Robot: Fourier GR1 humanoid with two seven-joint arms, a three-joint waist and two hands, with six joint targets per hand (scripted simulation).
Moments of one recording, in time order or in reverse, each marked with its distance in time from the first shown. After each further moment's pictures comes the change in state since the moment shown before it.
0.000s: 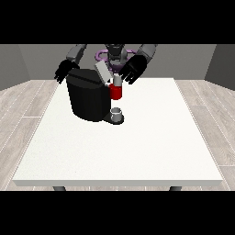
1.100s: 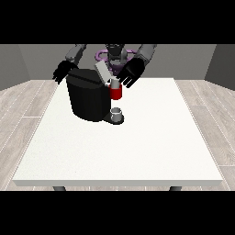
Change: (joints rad) left arm -0.021 -0.019 -0.002 0.027 -0.029 -0.015 -0.007; right arm 0.016 -0.008 -0.024 -0.019 -0.027 0.005 -0.009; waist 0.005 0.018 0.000
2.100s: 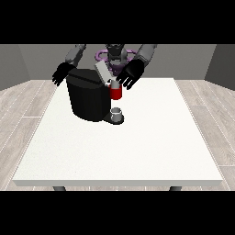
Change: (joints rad) left arm -0.018 -0.016 -0.015 0.000 -0.033 -0.023 0.007; right arm -0.009 -0.010 -0.031 0.032 -0.012 0.000 -0.024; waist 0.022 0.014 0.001
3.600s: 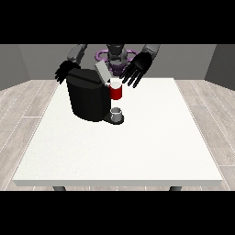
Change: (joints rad) left arm 0.066 -0.003 -0.050 -0.017 -0.080 -0.054 -0.053; right arm 0.056 0.021 0.003 0.023 0.005 -0.022 -0.019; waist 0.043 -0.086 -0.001
